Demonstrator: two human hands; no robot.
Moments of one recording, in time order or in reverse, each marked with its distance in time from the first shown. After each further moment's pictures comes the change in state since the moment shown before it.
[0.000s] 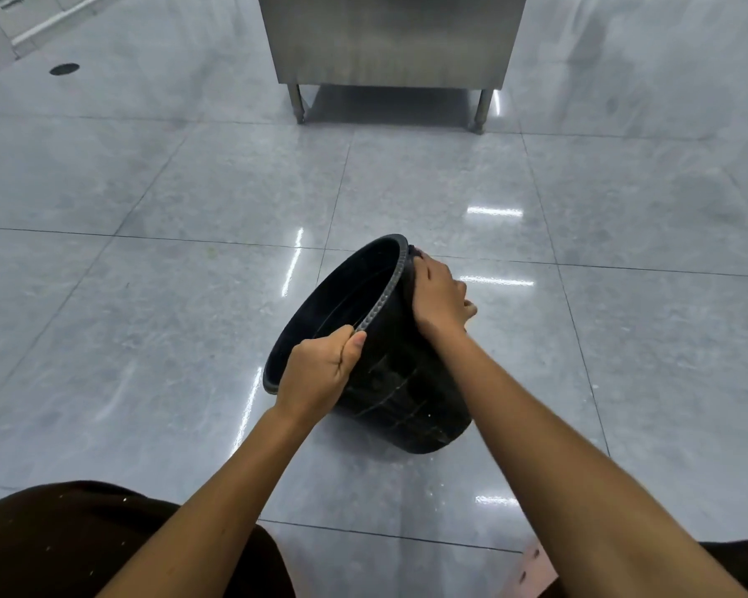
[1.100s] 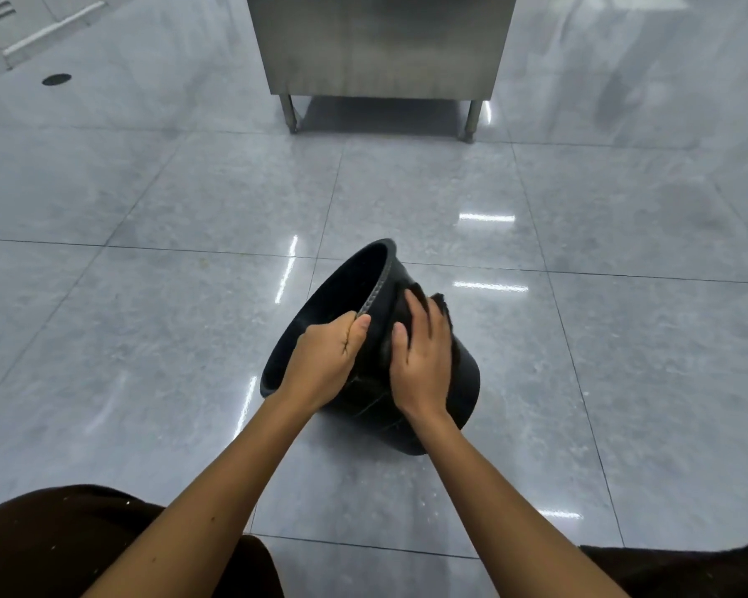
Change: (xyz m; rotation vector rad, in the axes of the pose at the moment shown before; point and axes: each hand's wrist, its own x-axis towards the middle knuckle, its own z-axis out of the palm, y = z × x) left_hand 0.033 0.011 0.007 -0.008 -0.109 -0.091; right_hand -0.047 0.057 0.034 0.071 0.256 -0.411
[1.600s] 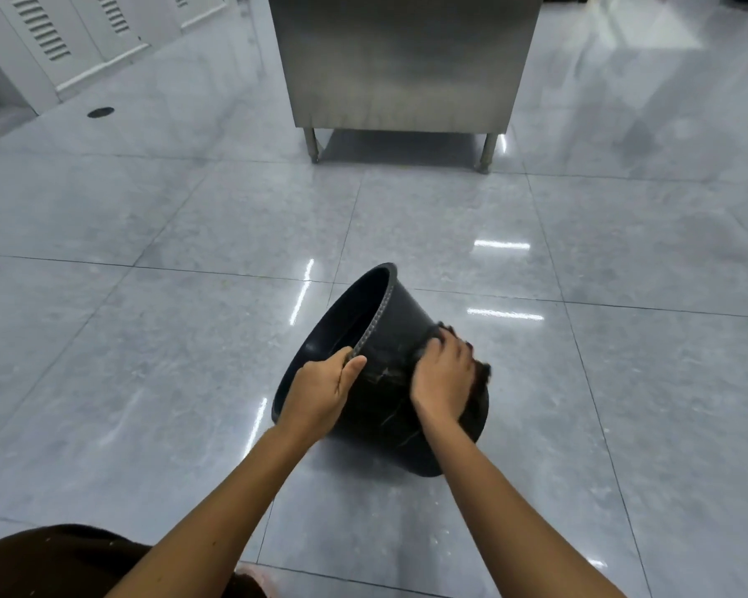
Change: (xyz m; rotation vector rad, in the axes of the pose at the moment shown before) left_hand -0.015 -0.031 -0.001 -0.085 0.055 -0.042; right_hand 0.024 -0.011 0.002 0.031 0.017 0.464
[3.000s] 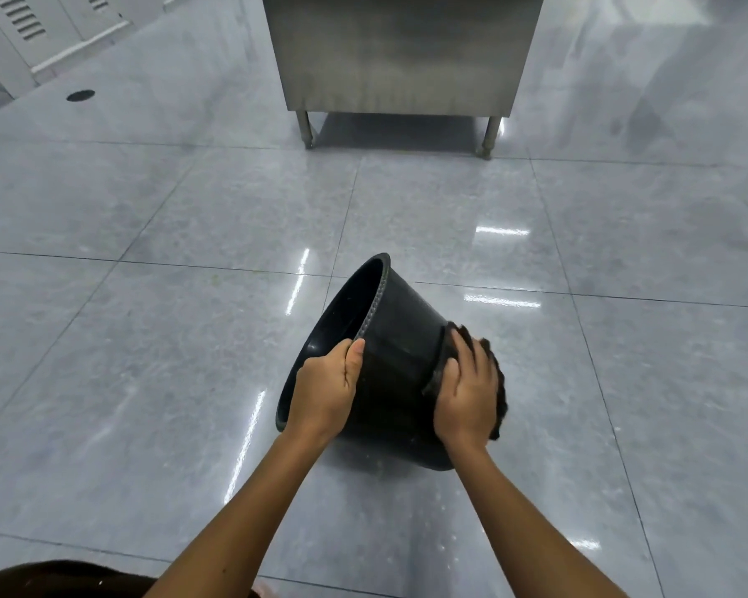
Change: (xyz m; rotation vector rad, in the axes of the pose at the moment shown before) left_hand 0.020 0.000 0.013 -0.017 0.089 -0.084; right_hand 0.010 0.048 0.001 -0.096 0.064 -0.269
